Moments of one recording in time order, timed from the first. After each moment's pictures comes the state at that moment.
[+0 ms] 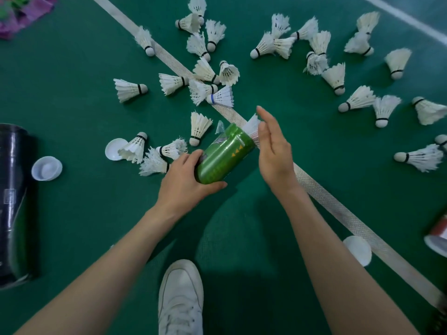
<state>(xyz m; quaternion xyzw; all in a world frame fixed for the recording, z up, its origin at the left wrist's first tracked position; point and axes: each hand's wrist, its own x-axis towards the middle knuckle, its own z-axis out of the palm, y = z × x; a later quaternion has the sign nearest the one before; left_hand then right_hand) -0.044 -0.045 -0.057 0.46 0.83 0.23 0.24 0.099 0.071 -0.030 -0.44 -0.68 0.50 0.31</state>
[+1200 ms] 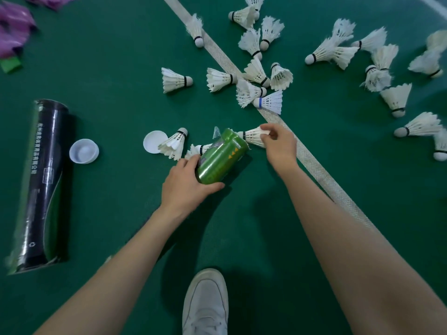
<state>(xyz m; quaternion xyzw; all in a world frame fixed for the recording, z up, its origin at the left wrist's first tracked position) -0.116 -0.073 -0.081 0.33 0.89 0.19 0.25 -0.007 0.117 -0.100 -0.55 -0.67 0.47 0.16</state>
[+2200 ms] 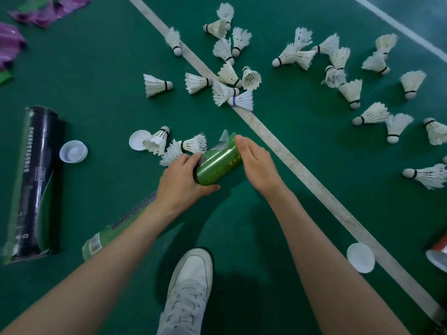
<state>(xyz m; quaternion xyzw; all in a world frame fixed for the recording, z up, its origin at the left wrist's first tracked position) -0.072 -0.083 -0.050 0.44 0.85 0.19 0.21 0.057 0.040 -0.041 -0.41 -0.69 0.58 0.15</state>
